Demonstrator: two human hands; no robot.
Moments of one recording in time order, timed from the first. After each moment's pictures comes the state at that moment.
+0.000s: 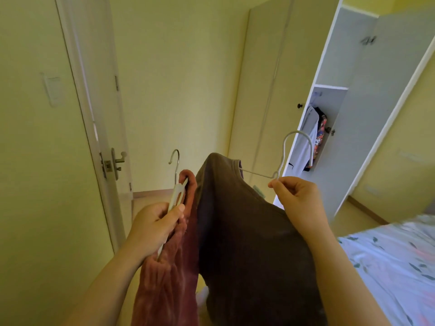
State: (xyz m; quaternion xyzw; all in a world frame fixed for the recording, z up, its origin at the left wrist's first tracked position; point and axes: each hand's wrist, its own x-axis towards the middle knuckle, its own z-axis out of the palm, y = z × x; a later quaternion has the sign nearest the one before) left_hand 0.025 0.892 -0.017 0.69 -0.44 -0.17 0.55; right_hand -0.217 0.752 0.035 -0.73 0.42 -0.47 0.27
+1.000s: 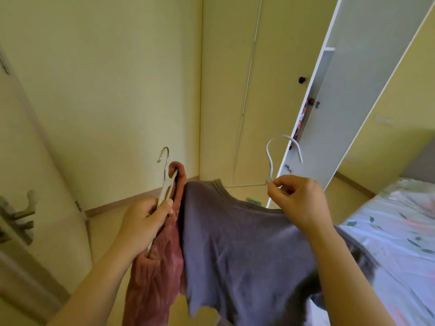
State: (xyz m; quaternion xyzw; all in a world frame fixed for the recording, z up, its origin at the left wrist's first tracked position) left_hand 0.186 0.559 -0.073 0.70 -0.50 -0.20 0.47; right_hand -0.107 0.461 -0.028 -0.74 0.53 -0.40 0.12
